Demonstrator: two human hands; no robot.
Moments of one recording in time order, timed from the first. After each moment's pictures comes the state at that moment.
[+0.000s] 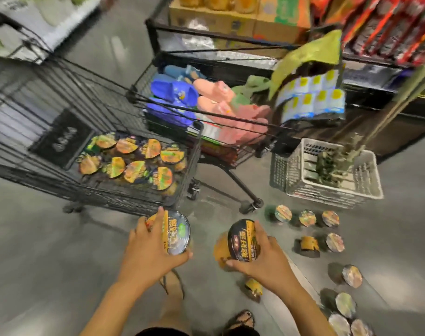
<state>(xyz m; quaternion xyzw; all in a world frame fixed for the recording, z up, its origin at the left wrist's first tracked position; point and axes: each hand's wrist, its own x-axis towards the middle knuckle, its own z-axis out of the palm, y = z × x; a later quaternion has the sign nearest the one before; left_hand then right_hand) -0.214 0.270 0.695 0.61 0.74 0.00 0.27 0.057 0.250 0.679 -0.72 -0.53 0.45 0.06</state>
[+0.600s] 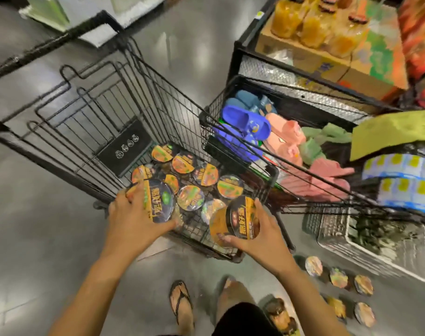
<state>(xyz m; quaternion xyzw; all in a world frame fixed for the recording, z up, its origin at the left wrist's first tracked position) -0.449 0.414 0.714 0.50 0.82 0.15 0.23 -0.167 0.451 0.711 -0.65 -0.63 0.42 0.10</state>
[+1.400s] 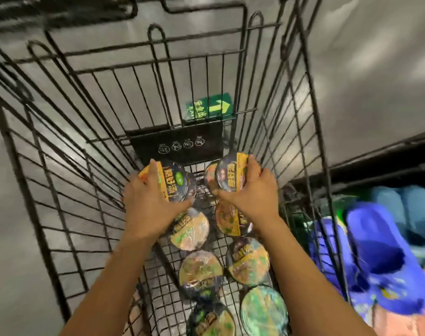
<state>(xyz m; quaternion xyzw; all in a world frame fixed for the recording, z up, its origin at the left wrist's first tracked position) -0.552 0.629 0.497 0.13 0.97 0.14 0.18 -0.453 0.829 0.502 -0.39 -0.88 0.25 -0.10</state>
